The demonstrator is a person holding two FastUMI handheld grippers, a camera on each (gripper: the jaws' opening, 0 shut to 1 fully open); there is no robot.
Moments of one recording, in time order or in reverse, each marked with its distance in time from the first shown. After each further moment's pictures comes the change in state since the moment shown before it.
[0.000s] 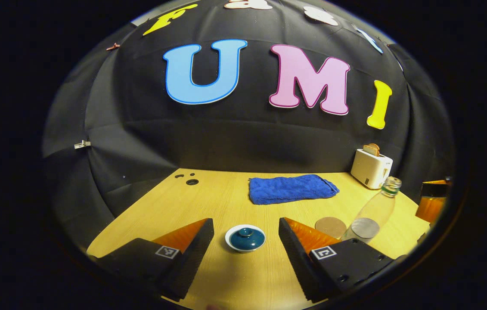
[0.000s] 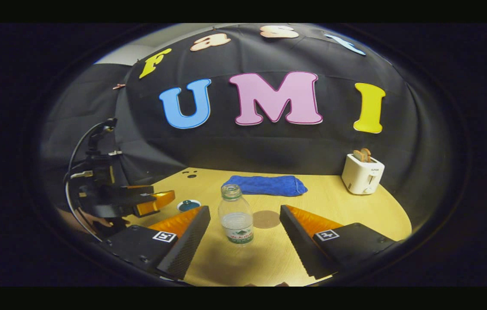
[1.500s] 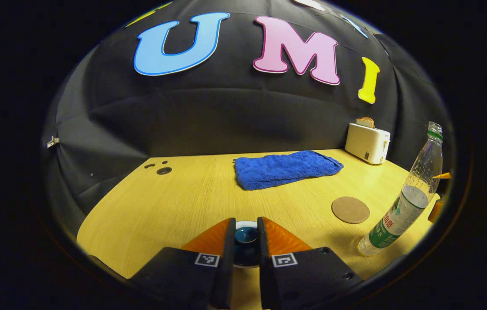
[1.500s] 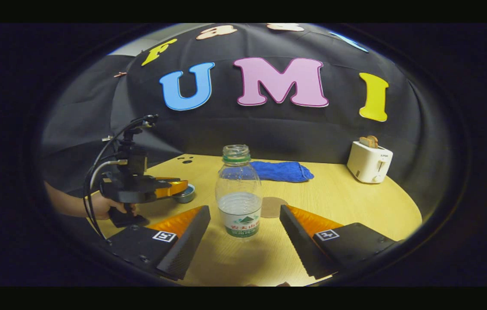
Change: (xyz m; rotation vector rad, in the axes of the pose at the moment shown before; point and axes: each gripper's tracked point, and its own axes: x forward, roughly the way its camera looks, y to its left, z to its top) left arm 0.092 0.001 -0.060 0.104 0.072 -0.136; right arm 0.045 0.001 -0.066 -0.010 0.053 -0.032
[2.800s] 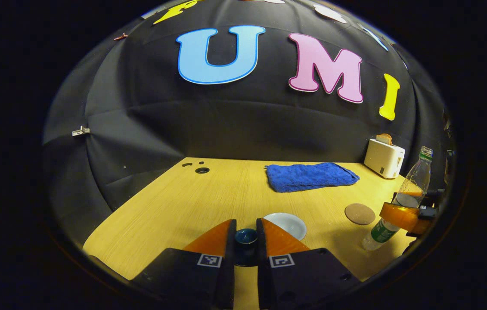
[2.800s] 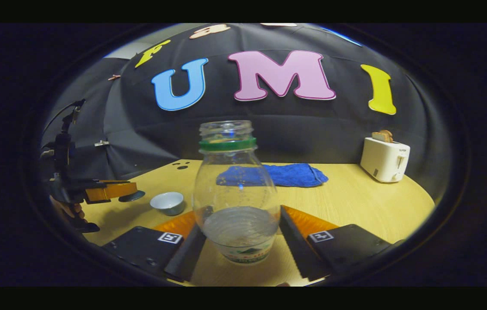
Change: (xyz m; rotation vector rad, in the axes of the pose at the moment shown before) left arm -0.074 0.053 0.003 -0.109 -0.049 0.166; right arm 0.083 0.006 -0.005 0.030 -0.052 0.037
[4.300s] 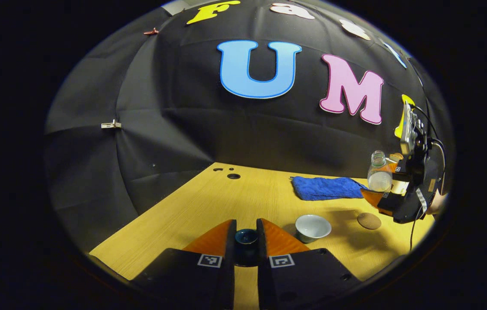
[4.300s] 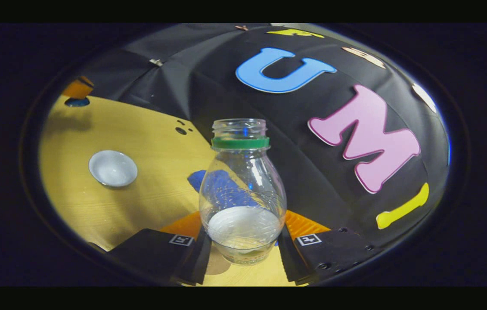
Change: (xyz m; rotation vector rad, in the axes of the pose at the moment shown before) left arm -0.052 0.080 0.009 -0.099 -0.061 0.091; right arm 0.109 0.010 0.055 -0.933 -0.003 -0.048
